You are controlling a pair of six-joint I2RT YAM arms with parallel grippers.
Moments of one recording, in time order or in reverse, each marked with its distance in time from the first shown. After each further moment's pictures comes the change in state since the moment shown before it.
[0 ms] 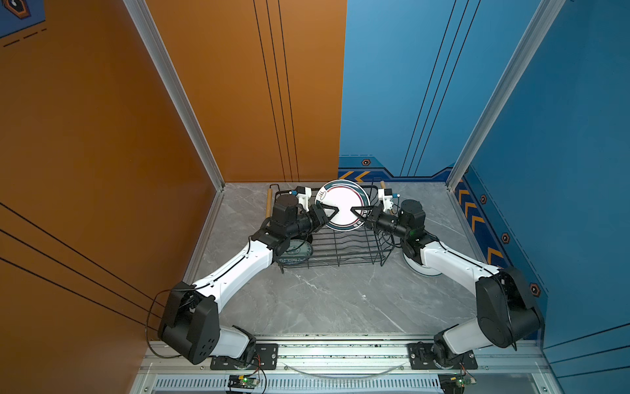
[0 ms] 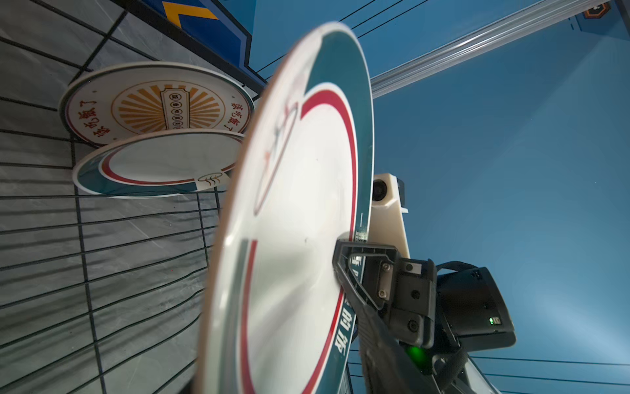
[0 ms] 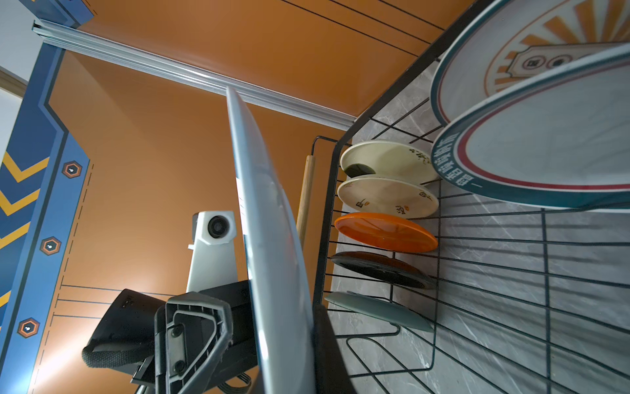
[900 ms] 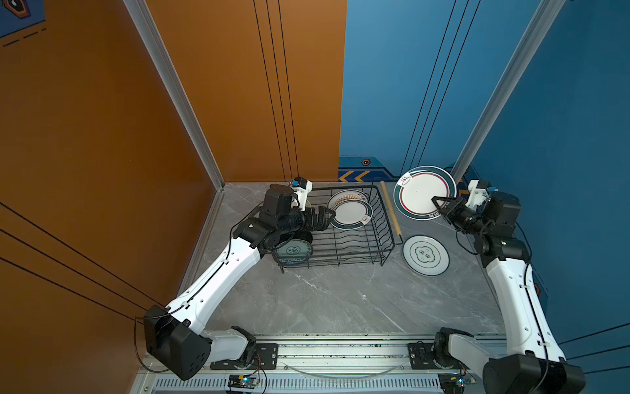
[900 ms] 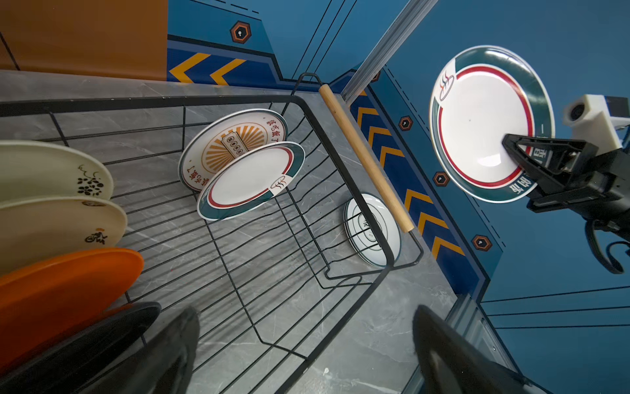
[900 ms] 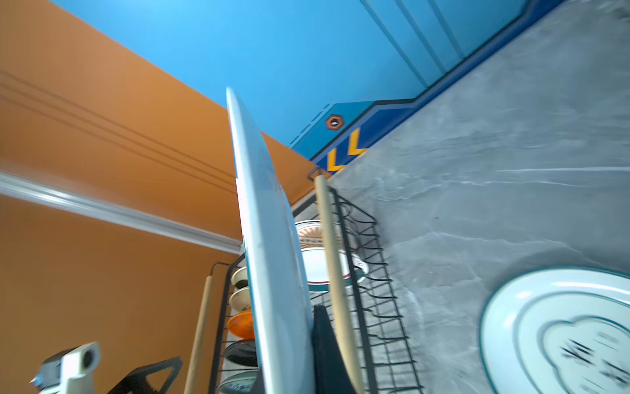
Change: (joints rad) left arm -0.021 -0.085 0.247 -0.552 -0.163 0.608; right arm -0.603 -0.426 0.192 -0.900 0.123 -0.505
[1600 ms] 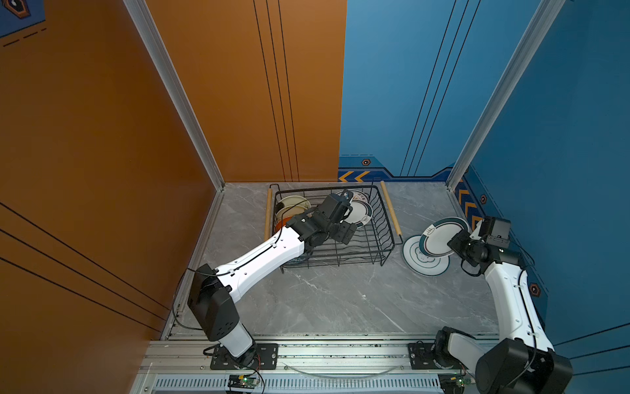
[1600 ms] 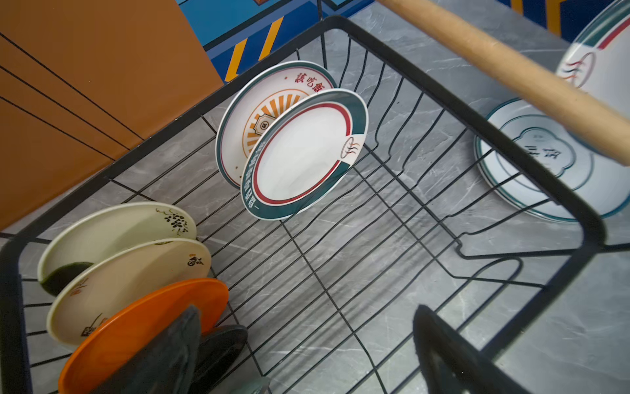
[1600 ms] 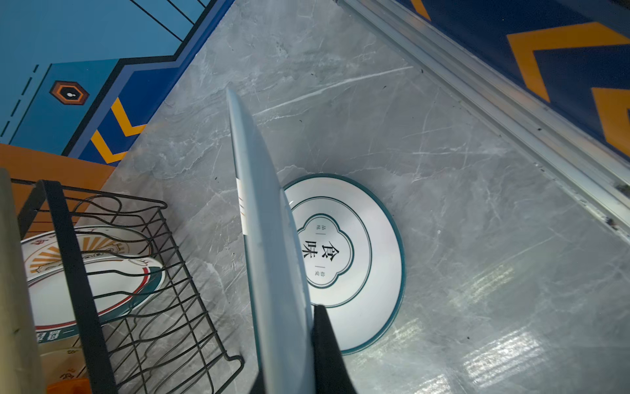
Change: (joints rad) left arm -0.308 0.314 0.216 -0.162 -0.616 0.342; right arm -0.104 0.017 -0.186 -0.242 0.367 -0.191
